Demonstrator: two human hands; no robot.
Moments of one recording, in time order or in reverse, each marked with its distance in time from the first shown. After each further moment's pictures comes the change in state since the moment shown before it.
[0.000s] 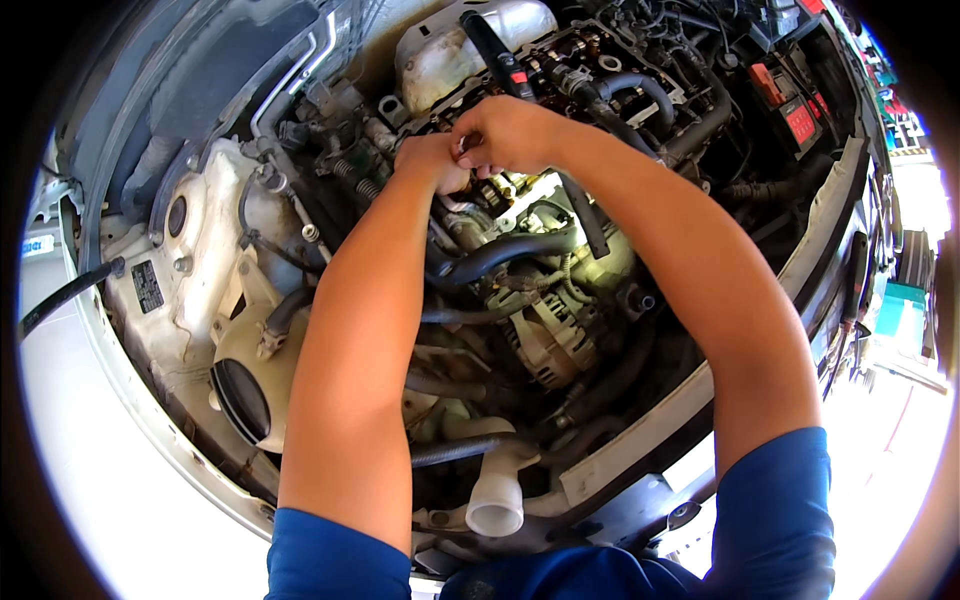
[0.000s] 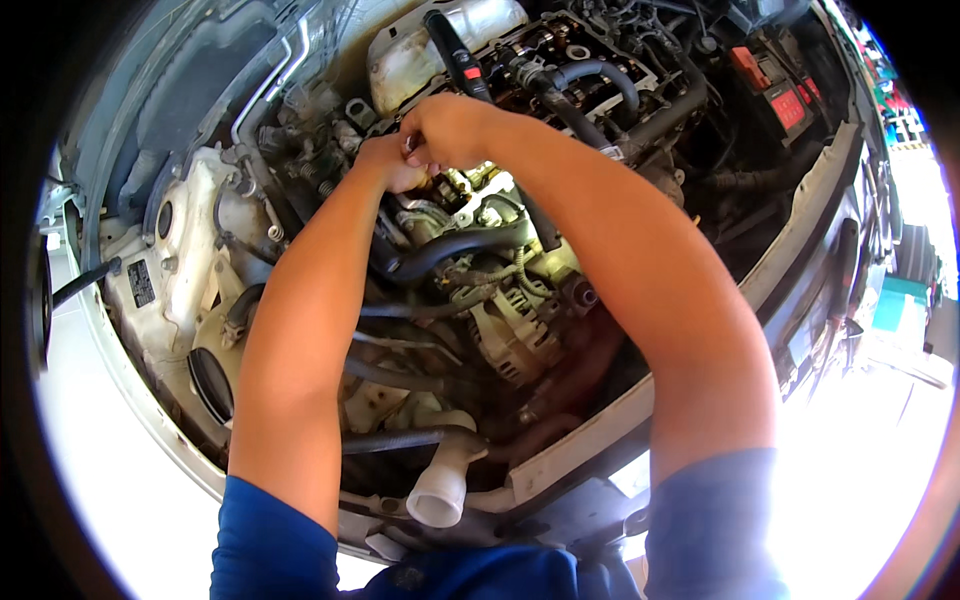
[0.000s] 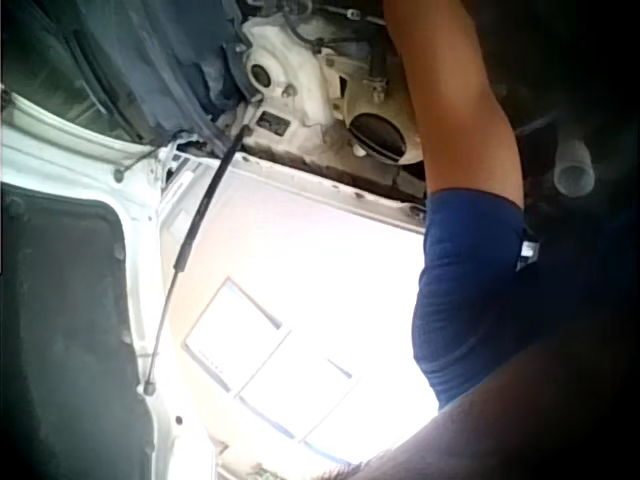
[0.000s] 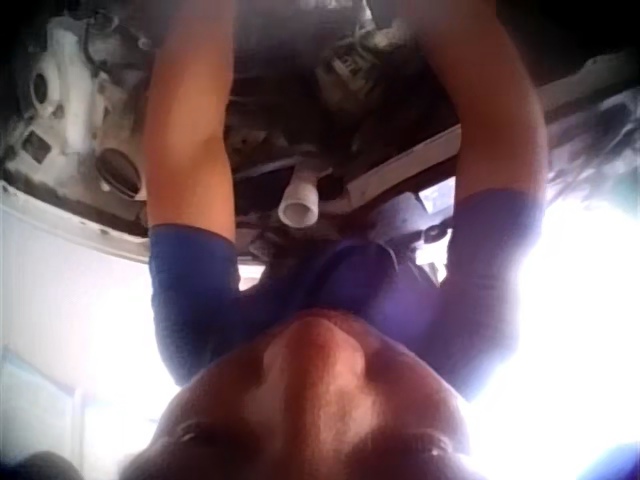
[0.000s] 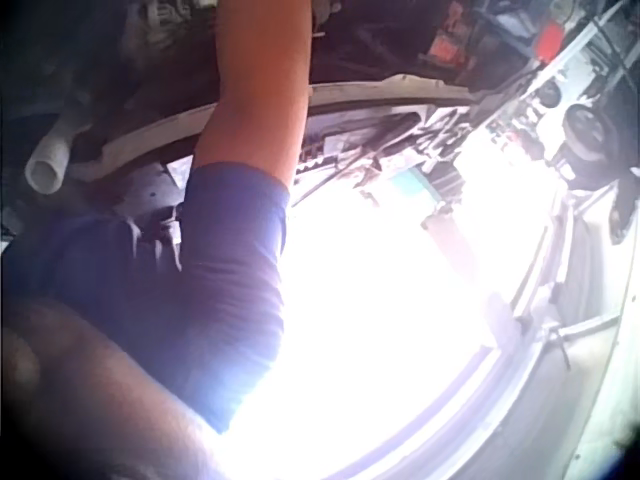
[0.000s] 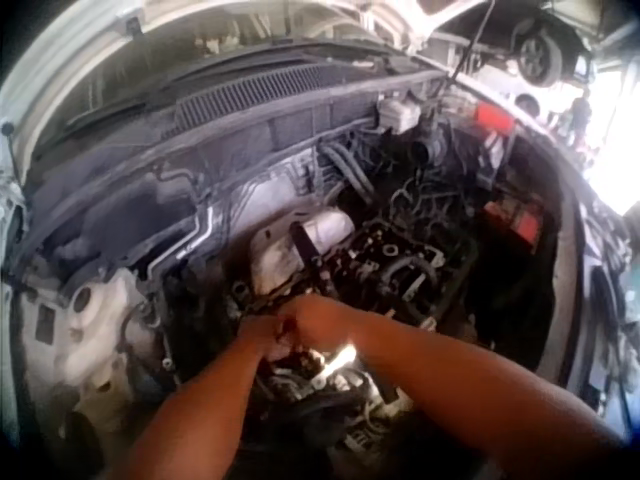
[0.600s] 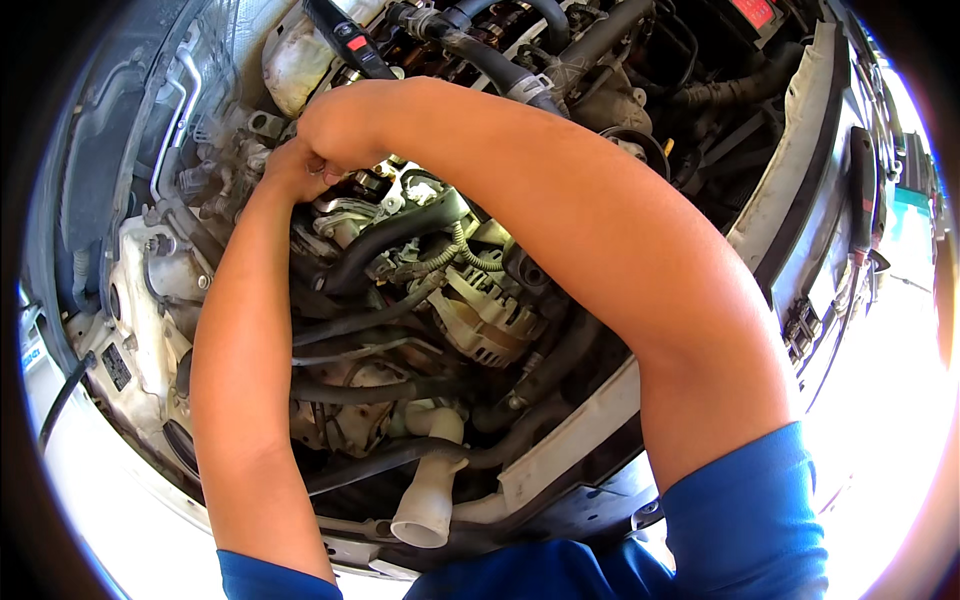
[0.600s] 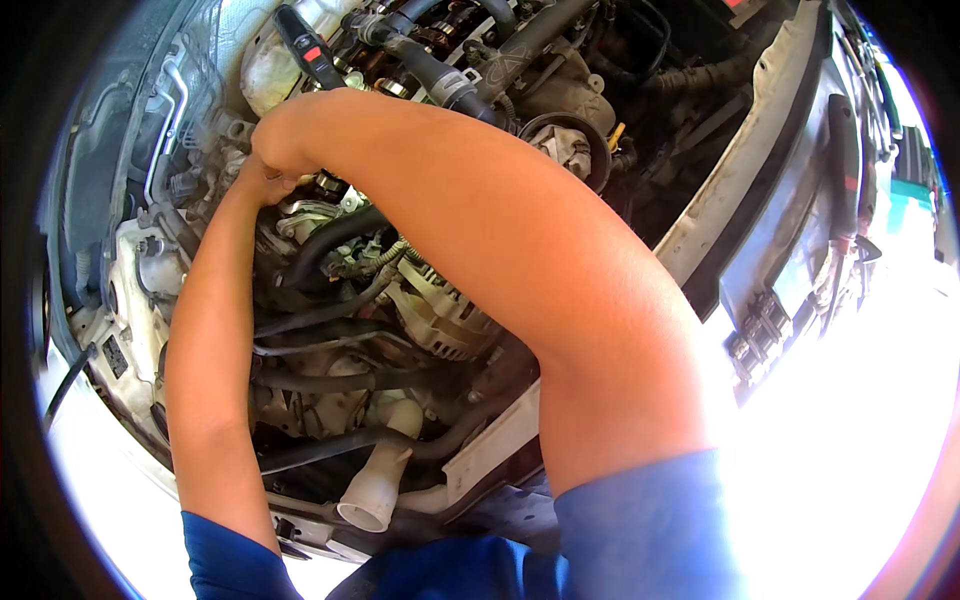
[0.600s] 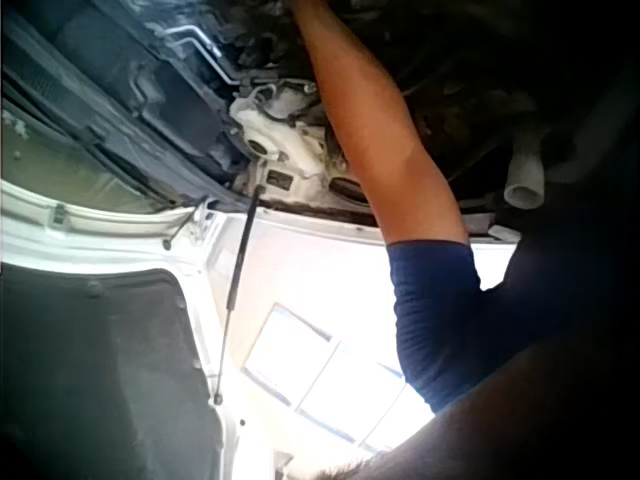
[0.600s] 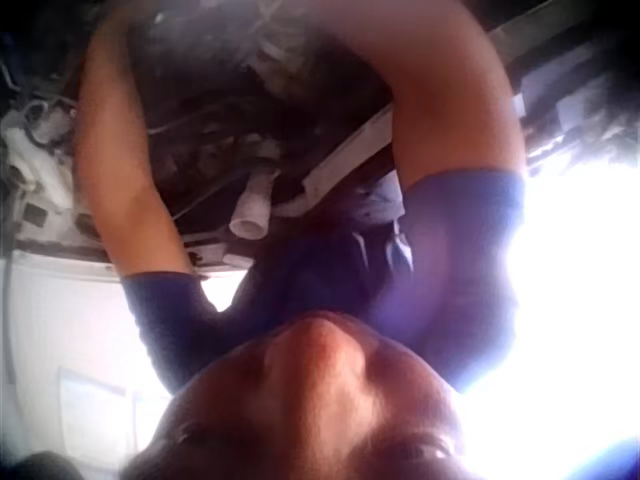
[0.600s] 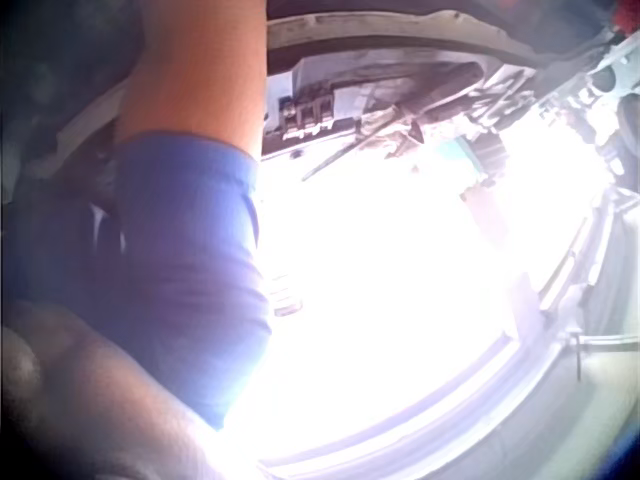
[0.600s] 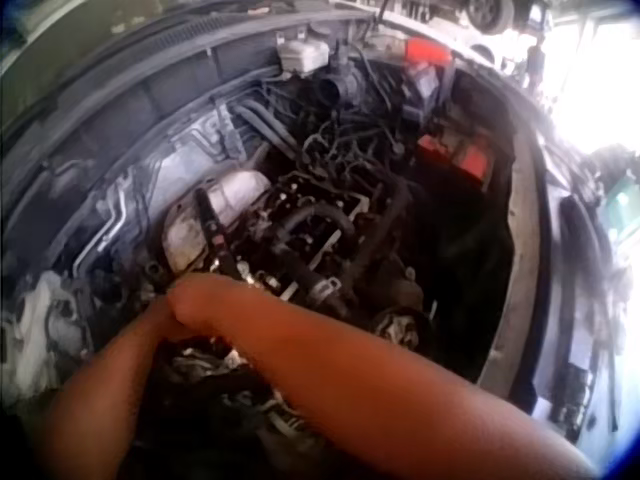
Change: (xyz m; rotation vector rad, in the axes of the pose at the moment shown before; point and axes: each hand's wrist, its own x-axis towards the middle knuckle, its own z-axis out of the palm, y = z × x) left_hand 0.031 -0.089 0.044 -0.117 0.100 0.120; right_hand -0.006 -0.005 0.010 -0.416 -0.040 -0.157
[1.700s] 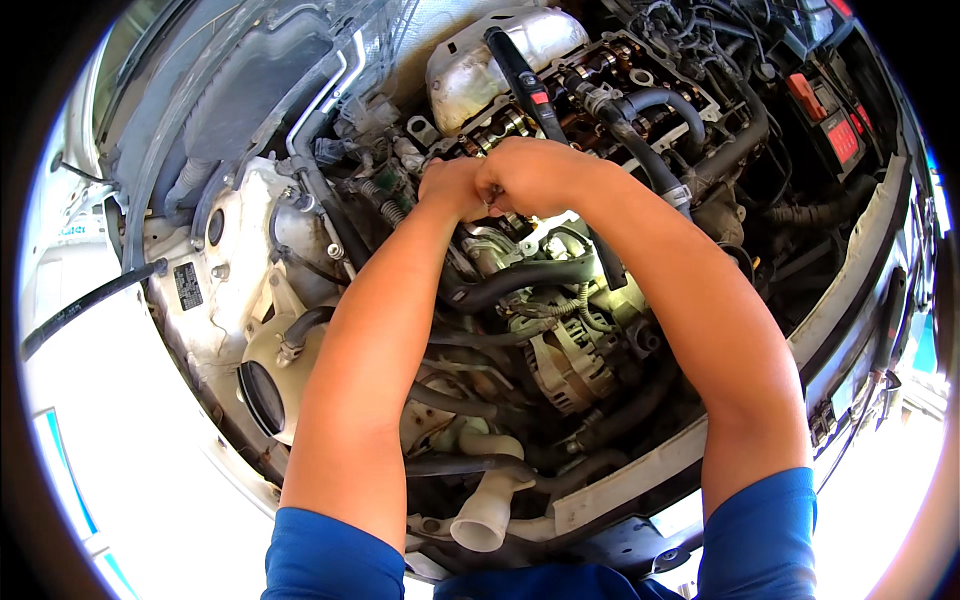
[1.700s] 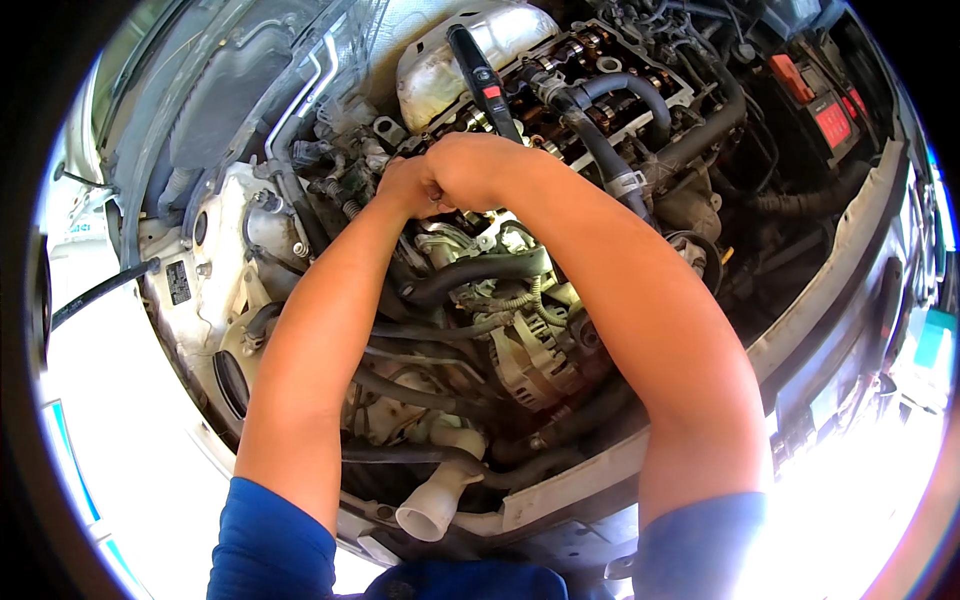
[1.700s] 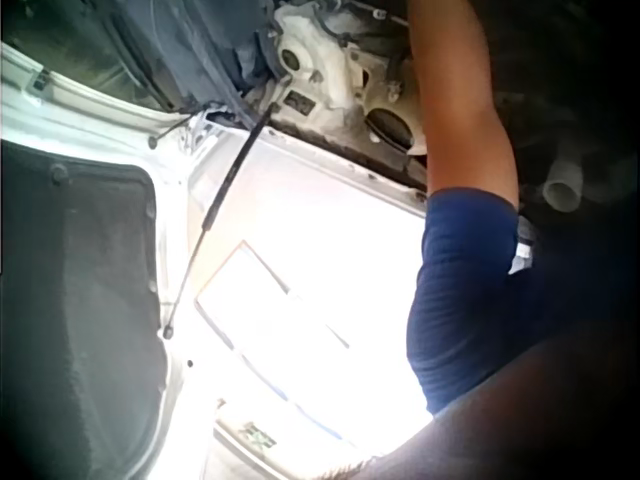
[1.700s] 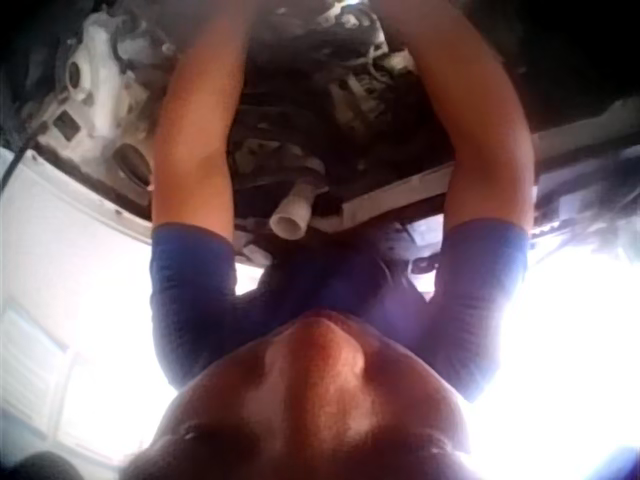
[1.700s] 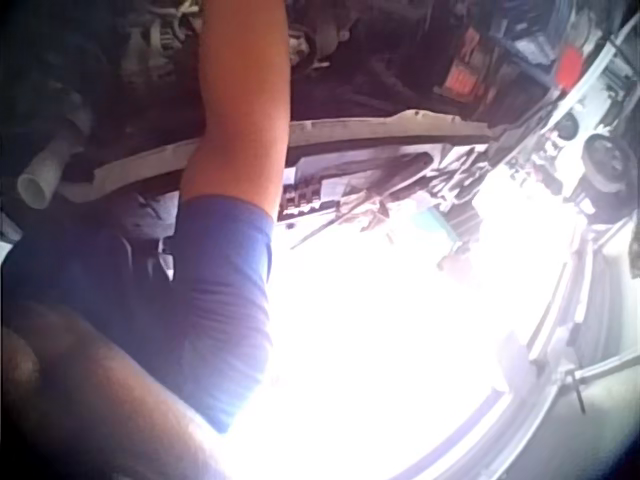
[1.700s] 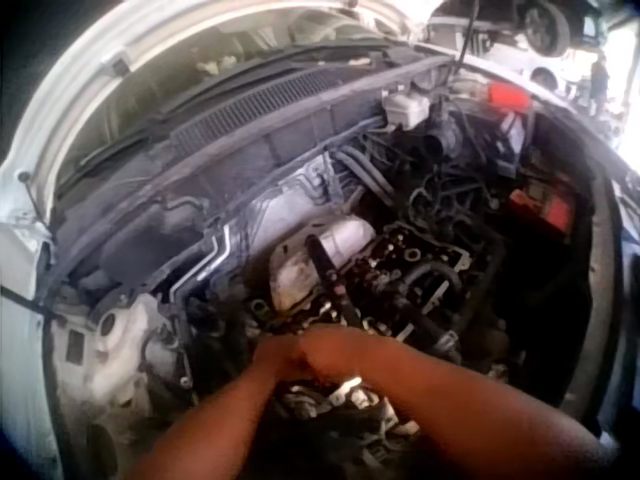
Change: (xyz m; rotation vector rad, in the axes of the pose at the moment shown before) left_hand -0.023 0.090 -0.029 0.220 -0.051 -0.125; right_hand -0.008 -0.004 -0.007 0.145 0.024 -0.003
